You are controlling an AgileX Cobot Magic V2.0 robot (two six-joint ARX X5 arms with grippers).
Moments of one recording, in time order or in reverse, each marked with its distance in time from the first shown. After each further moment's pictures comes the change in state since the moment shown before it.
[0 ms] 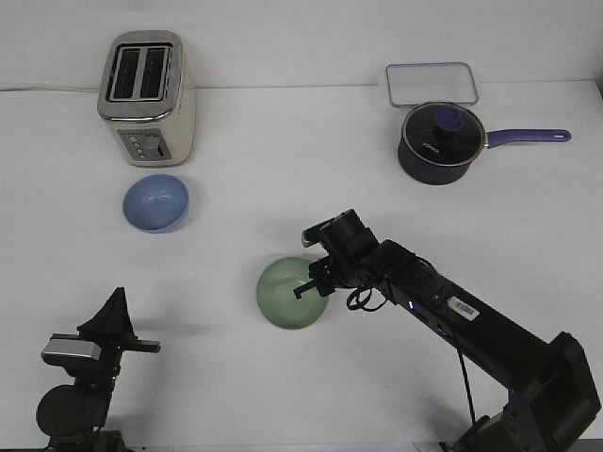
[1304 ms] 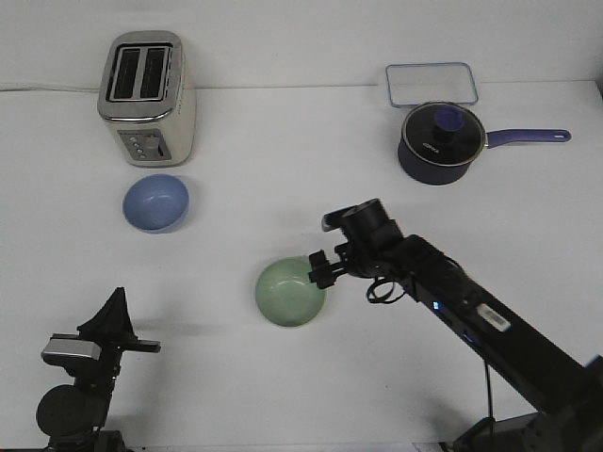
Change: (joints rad) left arm 0.000 0.000 0.000 0.000 0.000 0.000; right arm -0.108 -0.121 0.006 -0.019 -0.020 0.014
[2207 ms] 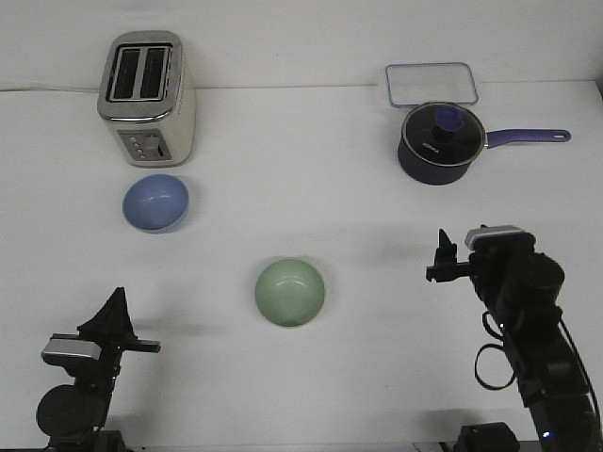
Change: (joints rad) left arm 0.000 0.000 0.000 0.000 0.000 0.000; right arm -0.455 -0.708 -0.447 0.349 0.138 -0.230
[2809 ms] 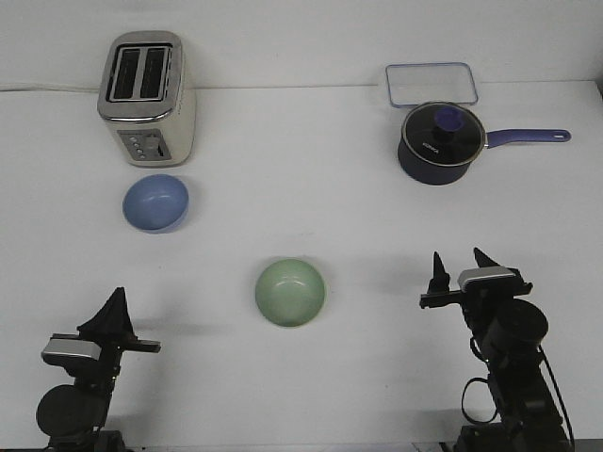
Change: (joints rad) left arm 0.000 0.000 0.000 0.000 0.000 0.000; right arm 0.000 -0.168 -0.337 0.300 0.000 0.004
